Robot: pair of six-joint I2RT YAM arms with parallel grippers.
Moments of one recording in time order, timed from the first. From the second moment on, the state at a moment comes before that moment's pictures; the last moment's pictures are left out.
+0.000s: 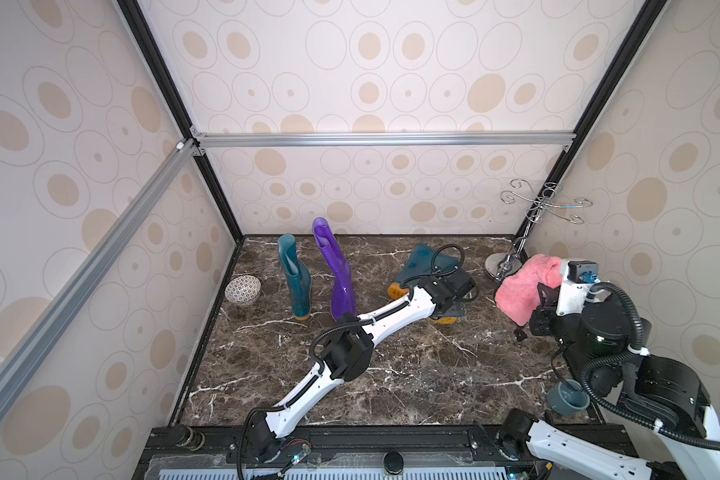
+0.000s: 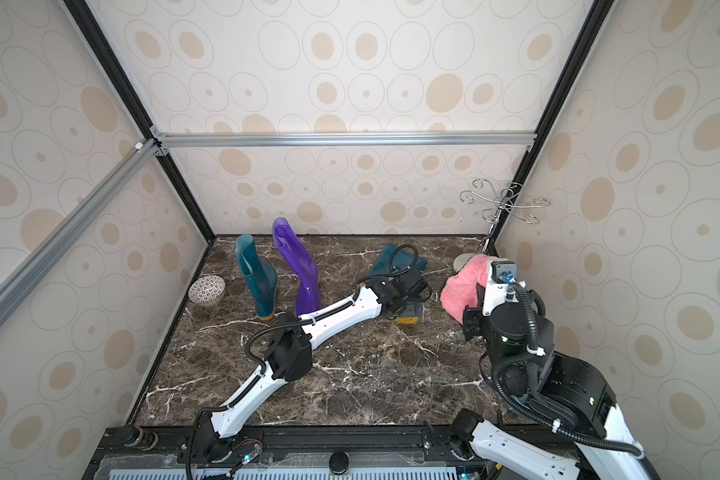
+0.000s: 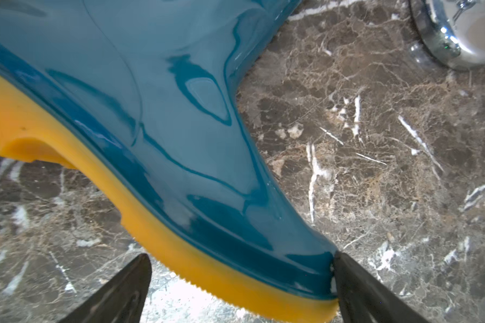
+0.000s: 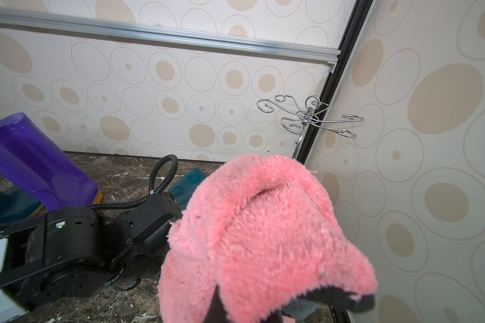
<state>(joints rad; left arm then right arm) -0.98 2.52 2.44 -0.99 -0.25 -0.93 0.81 0.71 1.36 -1.00 0.84 0.15</state>
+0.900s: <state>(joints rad) -0.94 2.46 2.31 -0.97 -0.22 -0.82 0.81 0.71 1.35 -0.98 0.77 0.14</state>
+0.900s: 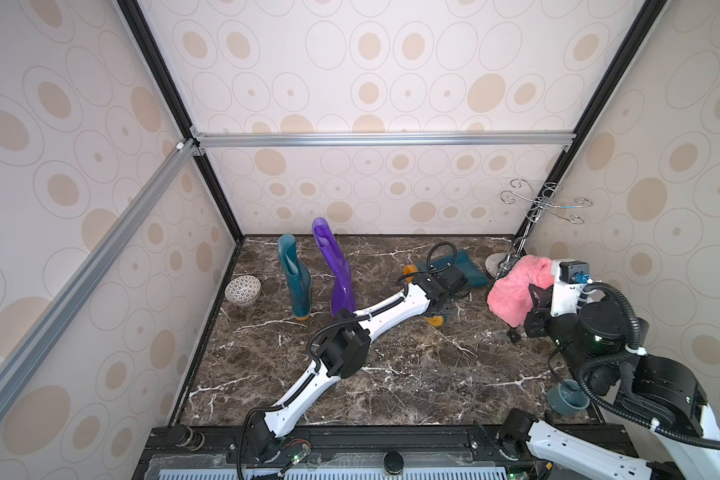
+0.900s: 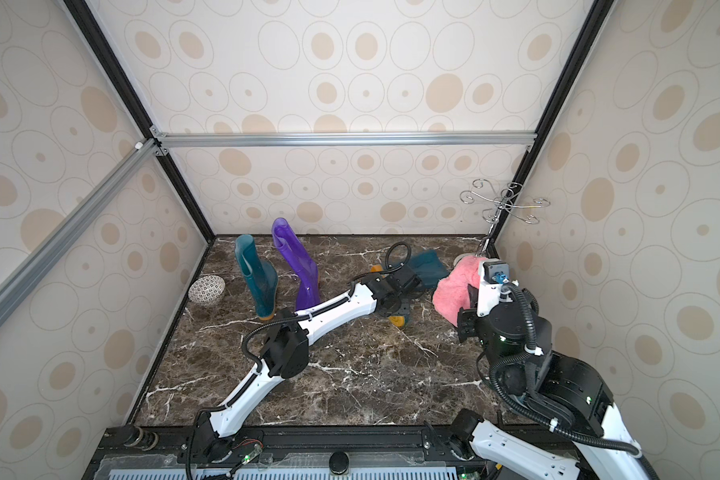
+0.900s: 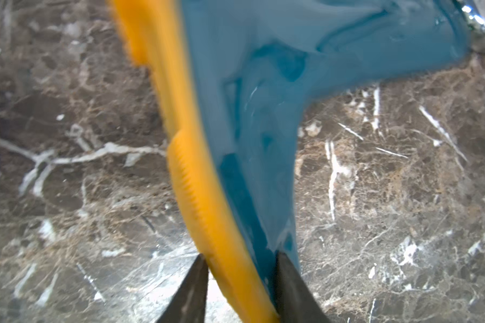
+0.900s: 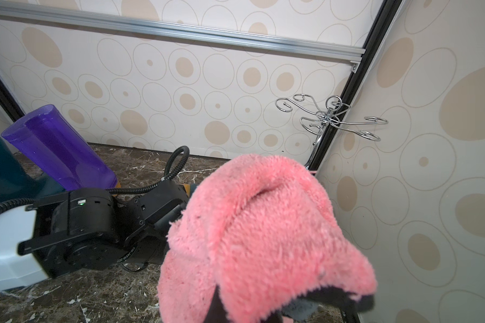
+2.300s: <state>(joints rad) -0.96 2.40 2.18 -0.97 -0.31 -0.75 0.81 0.69 1.32 -0.96 0.71 0.15</state>
